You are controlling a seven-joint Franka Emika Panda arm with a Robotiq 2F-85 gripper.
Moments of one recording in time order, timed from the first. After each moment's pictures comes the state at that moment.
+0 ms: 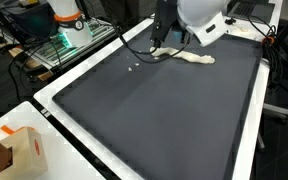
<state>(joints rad) -0.15 0.58 0.06 -1.57 0.70 1.61 -0.67</state>
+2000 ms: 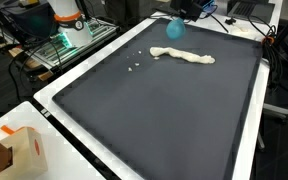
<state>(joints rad) 0.08 0.38 0.05 -1.55 0.05 1.68 0.06</state>
